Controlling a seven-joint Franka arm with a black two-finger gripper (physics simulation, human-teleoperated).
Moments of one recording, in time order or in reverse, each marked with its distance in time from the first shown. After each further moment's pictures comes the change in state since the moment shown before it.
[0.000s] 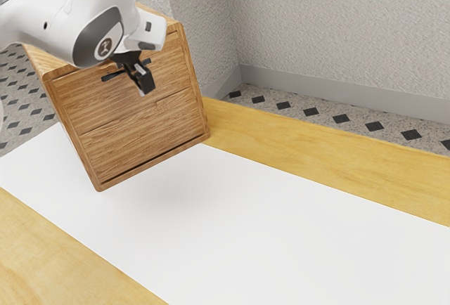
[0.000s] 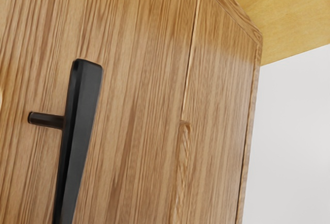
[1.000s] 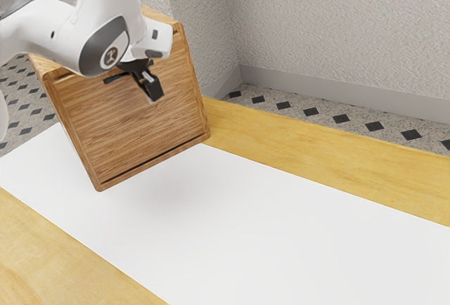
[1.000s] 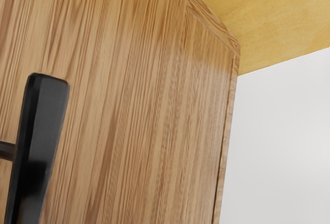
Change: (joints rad) arm -0.007 -0.002 0.006 -0.044 -0.034 0.049 -0.014
